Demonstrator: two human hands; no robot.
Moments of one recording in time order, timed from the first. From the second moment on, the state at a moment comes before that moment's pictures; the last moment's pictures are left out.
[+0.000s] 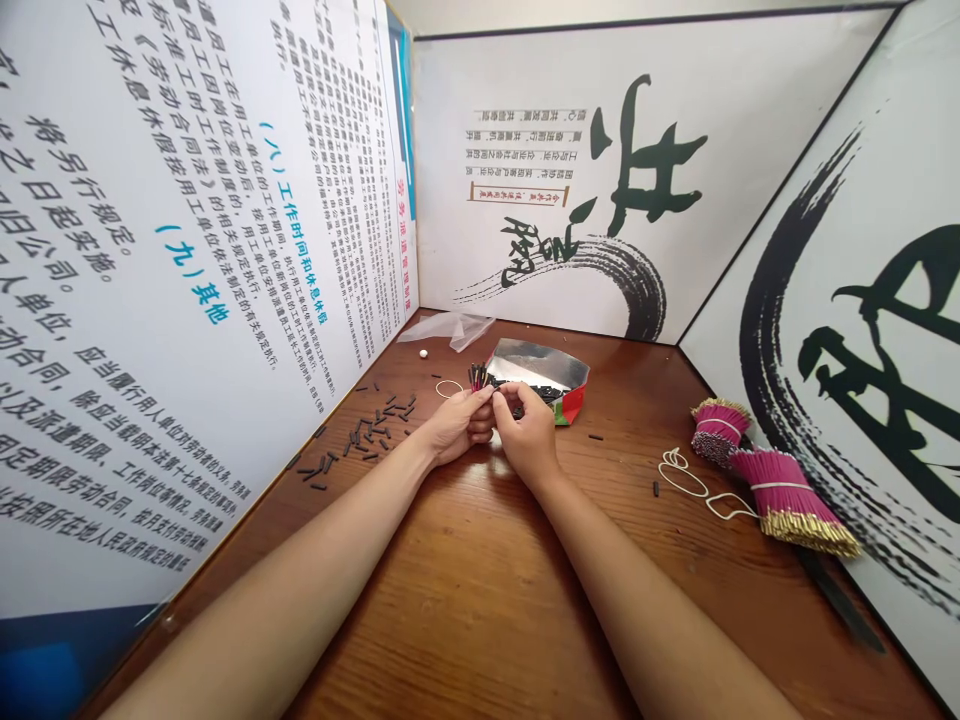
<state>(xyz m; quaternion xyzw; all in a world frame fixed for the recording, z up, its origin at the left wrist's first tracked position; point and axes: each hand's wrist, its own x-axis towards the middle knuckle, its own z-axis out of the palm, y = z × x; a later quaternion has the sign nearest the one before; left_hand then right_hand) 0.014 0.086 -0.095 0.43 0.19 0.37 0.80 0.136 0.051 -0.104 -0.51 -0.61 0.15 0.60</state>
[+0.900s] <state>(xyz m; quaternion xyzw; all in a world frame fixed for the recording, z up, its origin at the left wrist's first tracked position) 0.010 0.086 -0.092 0.42 0.17 0.34 0.82 0.135 0.049 -0.101 -0.50 -0.59 0.17 0.61</state>
